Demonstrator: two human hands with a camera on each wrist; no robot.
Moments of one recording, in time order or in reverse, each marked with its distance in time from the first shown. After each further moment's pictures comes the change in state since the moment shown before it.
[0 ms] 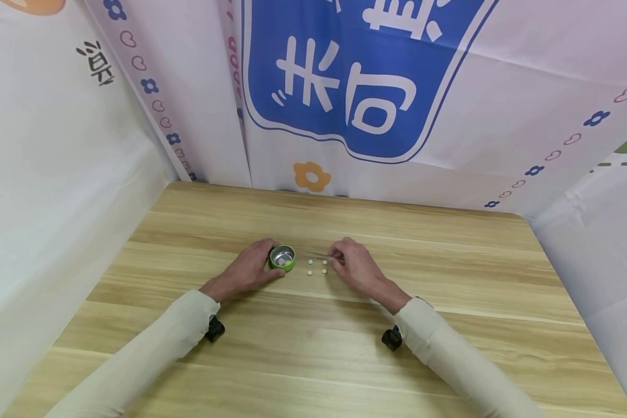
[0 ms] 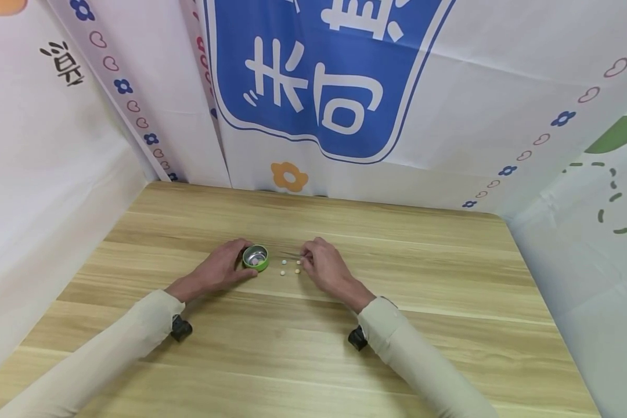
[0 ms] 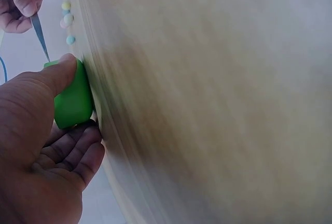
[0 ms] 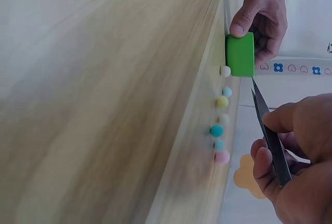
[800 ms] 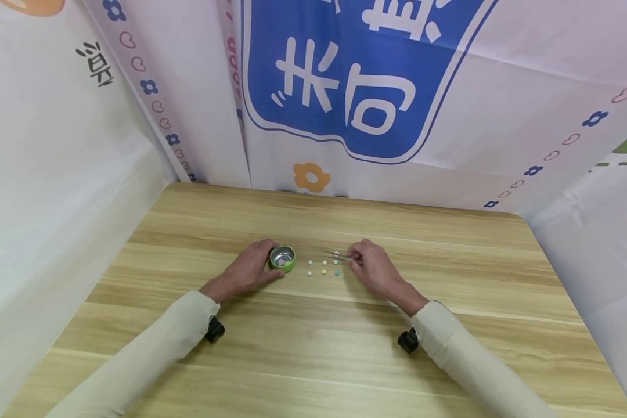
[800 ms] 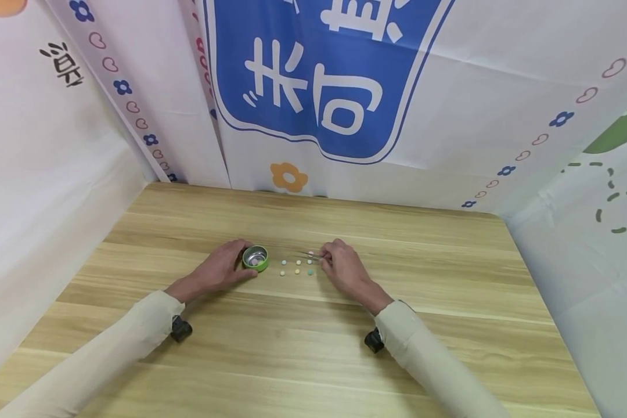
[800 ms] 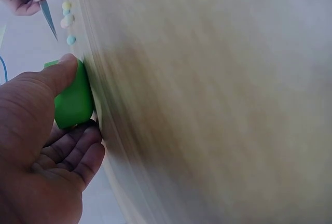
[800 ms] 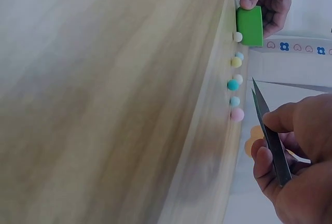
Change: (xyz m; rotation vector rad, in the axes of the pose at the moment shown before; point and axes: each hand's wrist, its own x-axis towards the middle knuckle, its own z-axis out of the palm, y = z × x) left_hand -0.002 0.001 -0.001 -0.012 0.002 -0.008; right_hand -0.014 0.027 -0.015 -0.029 0.016 0.067
